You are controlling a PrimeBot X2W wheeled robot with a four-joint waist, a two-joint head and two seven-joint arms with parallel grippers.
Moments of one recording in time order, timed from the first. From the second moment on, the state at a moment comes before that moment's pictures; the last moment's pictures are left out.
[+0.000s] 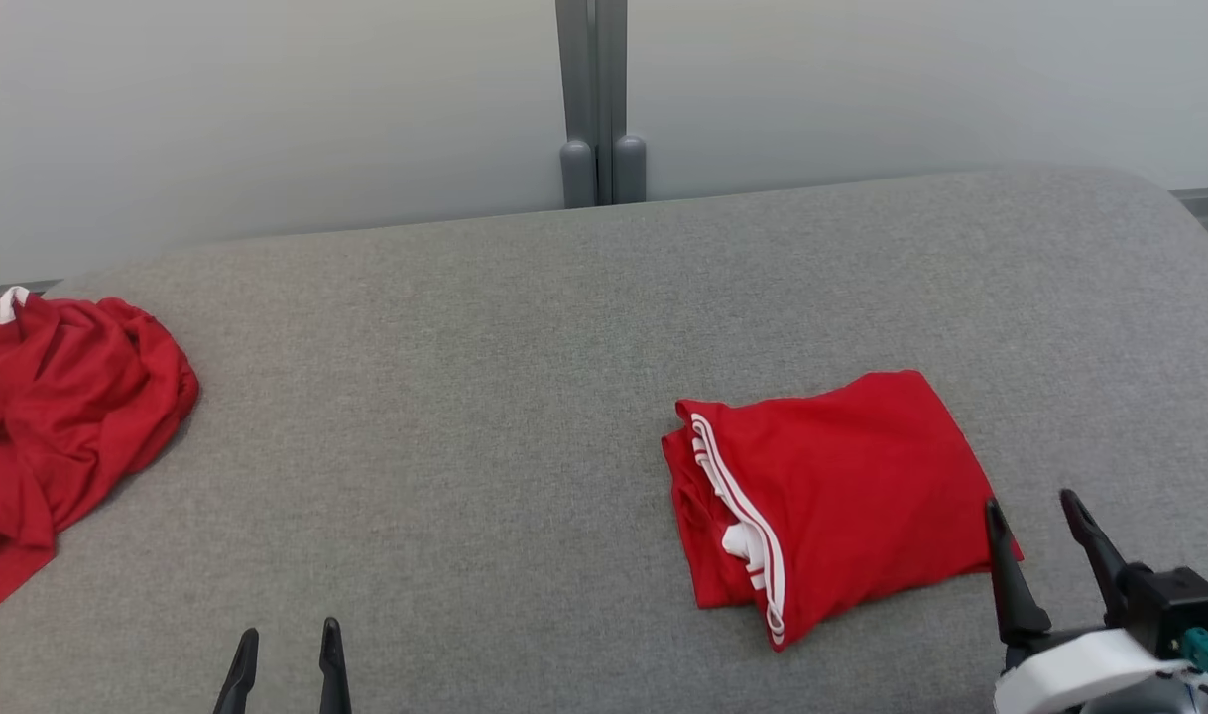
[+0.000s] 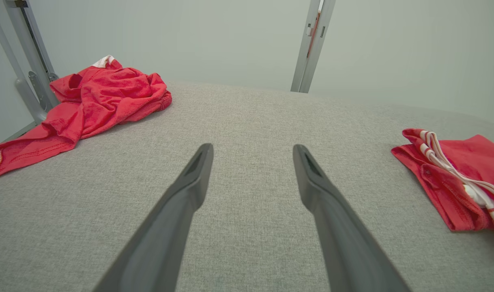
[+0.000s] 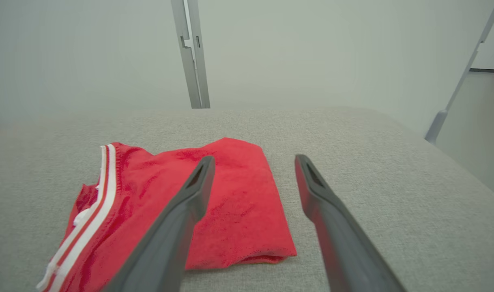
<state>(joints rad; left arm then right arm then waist) 0.29 0.05 -0.03 0.03 -0.23 -0.05 -0.26 0.11 -0.14 -0.06 0.17 0.13 0.13 -0.26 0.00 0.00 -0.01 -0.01</state>
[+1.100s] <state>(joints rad) 0.15 0.05 -0.07 0.04 -0.22 -0.08 -0.26 -0.53 -0.29 0.19 0.75 0.55 0.13 0.22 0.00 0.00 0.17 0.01</state>
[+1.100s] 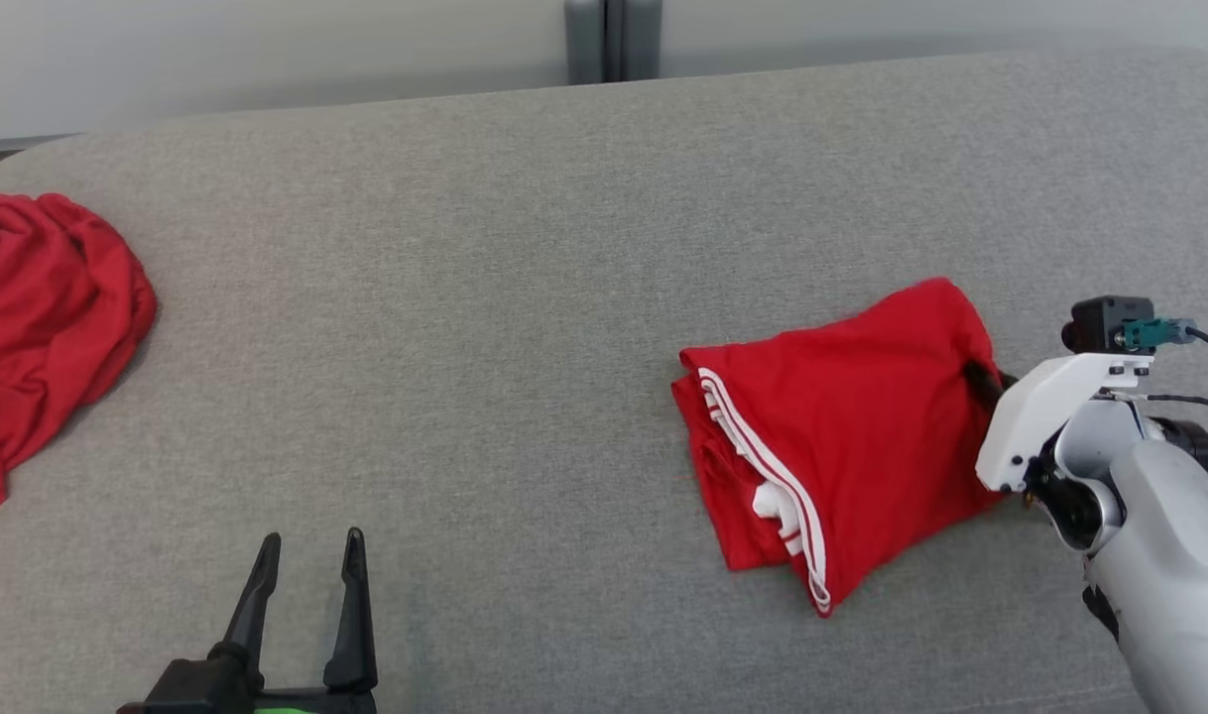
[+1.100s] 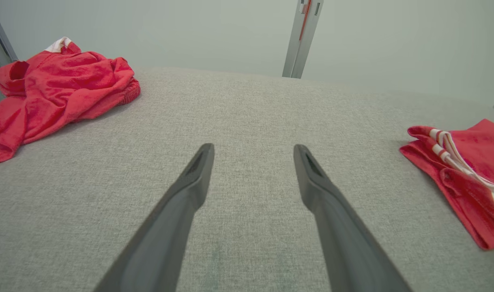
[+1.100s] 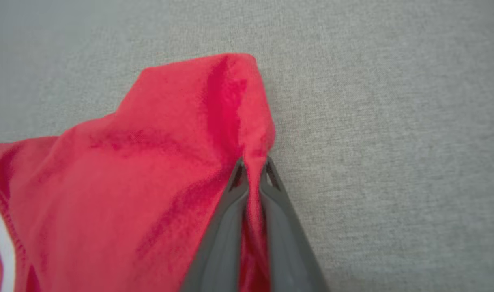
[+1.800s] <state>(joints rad) -0.05 0.08 -0.04 -0.05 -0.12 -0.13 -0.26 -1.02 -0.49 -0.19 1.04 0.28 0.13 -0.08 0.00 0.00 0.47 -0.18</state>
